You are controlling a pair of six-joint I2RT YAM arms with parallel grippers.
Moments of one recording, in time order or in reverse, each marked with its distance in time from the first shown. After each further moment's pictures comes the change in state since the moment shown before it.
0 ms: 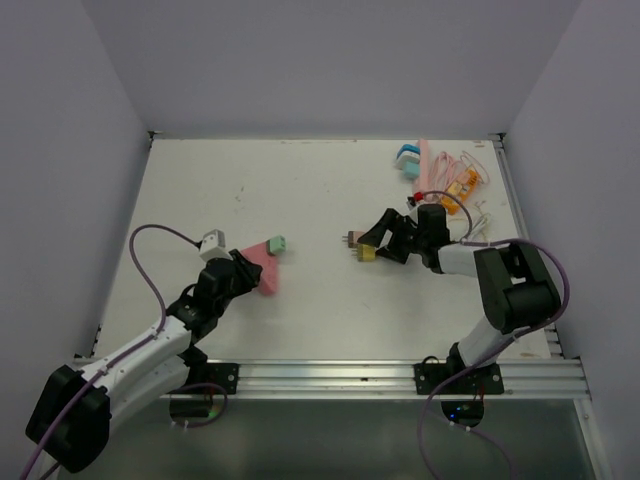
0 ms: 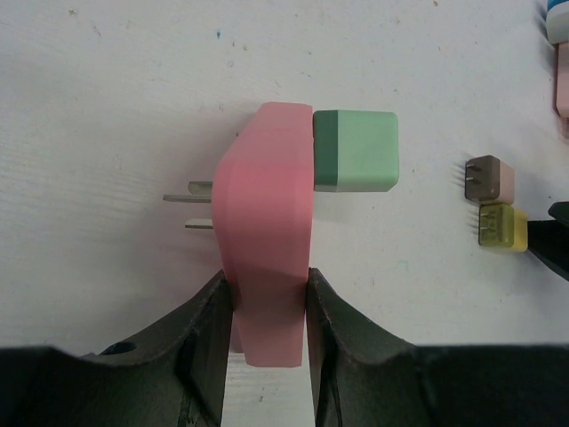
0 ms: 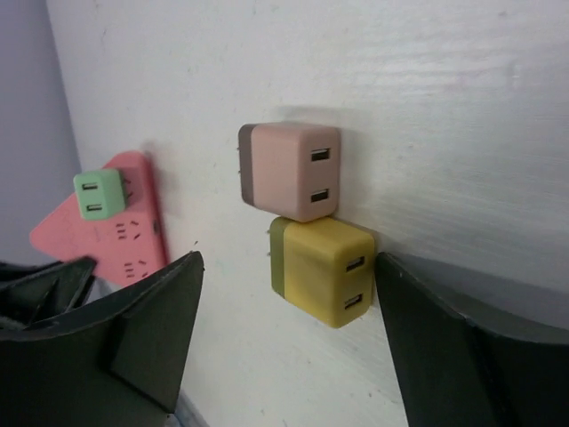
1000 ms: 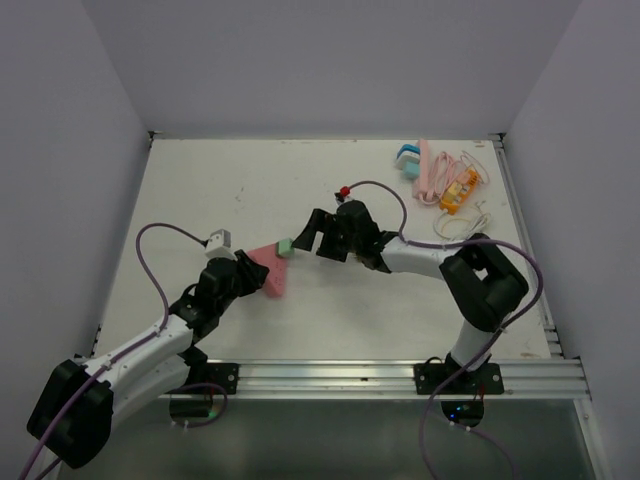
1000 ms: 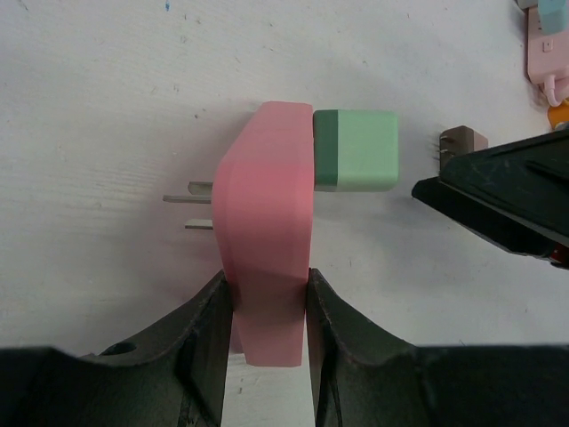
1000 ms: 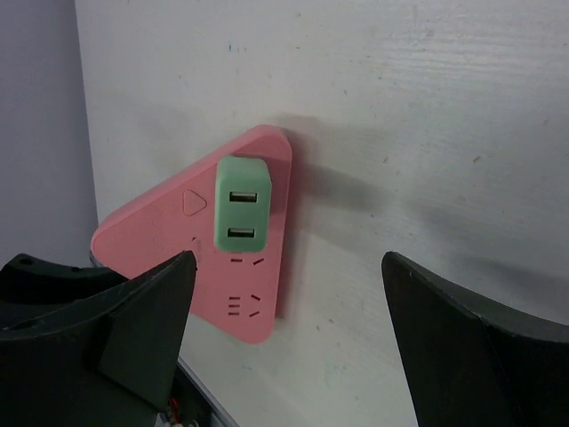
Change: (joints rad) left arm 0.000 0.033 -0.010 0.063 0.101 0.013; right arm 0.481 0.037 0.291 -0.164 0.369 0.126
